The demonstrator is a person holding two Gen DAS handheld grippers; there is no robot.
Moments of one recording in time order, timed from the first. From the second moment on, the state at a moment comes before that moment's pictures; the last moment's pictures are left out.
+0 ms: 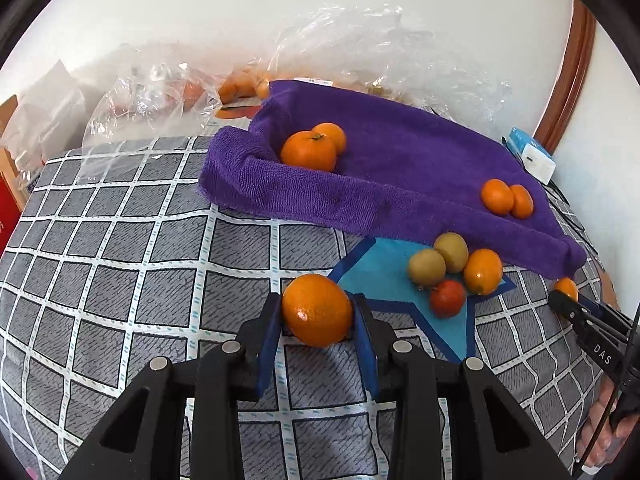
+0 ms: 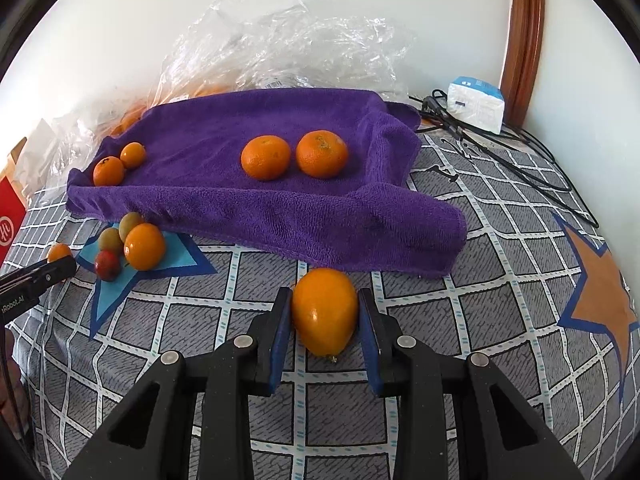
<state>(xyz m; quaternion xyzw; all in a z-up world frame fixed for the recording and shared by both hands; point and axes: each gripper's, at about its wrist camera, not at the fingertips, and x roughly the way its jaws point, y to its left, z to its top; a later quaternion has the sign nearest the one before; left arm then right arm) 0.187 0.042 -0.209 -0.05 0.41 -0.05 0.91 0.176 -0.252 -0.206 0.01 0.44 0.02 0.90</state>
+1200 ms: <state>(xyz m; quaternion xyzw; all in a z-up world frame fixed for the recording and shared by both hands) 0.166 0.057 -0.197 -0.10 0.36 -0.06 0.93 0.168 -0.256 -0.202 0.04 0.42 0.05 0.91</state>
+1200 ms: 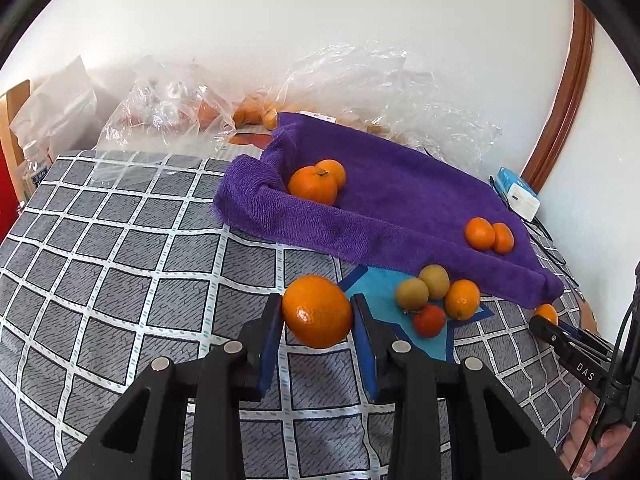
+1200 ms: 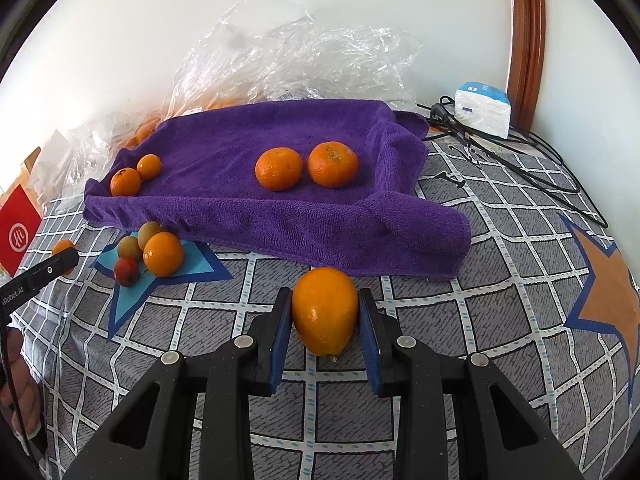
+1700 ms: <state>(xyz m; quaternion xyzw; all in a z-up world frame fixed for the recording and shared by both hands) 0.161 0.063 -0.195 -0.12 0.35 -0.06 0.93 0.167 -0.266 -0.195 0.08 0.42 0.06 0.90</state>
